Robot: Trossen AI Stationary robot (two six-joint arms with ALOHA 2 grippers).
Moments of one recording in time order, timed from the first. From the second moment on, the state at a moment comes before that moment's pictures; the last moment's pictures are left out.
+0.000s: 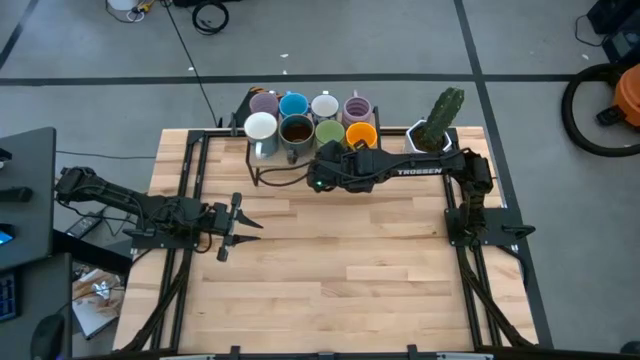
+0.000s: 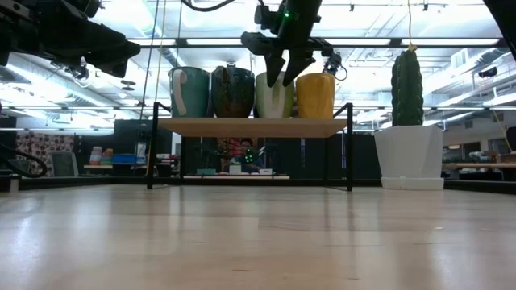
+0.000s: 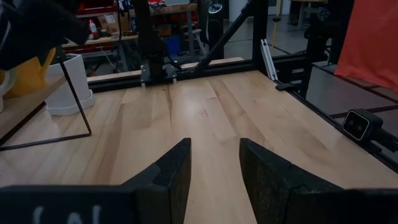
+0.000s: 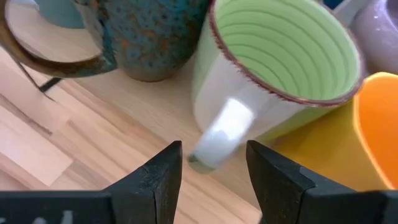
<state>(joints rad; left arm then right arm) -0.26 0.58 0.19 0.27 -0.12 0.06 -0.04 1.91 1.80 -1.03 0.76 0.73</state>
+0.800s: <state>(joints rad) -0.26 0.57 0.19 0.28 -0.04 0.09 -0.01 1.82 1.80 -1.07 0.74 0.75</state>
